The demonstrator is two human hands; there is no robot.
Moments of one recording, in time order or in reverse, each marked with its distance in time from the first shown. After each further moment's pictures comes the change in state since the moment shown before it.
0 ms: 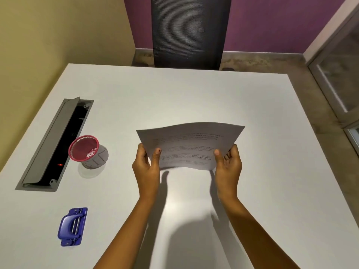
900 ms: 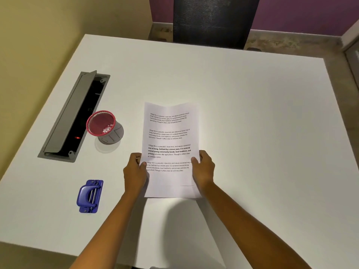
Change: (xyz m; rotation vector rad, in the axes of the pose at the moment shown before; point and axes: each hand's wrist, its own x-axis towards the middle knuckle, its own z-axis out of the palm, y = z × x) left_hand -0.012 -0.077 -0.091 0.596 -0.037 -0.520; right_hand -0.035 0.085 0.071 -0.482 -0.285 0.403
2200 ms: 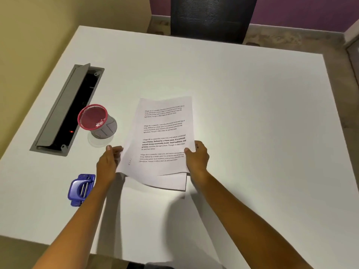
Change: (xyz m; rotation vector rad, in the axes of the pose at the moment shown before) left_hand 0.025 -0.025 -0.035 -0.152 0.051 0.006; right_hand 0.008 -0.019 -0.009 0.110 -0.027 0.114
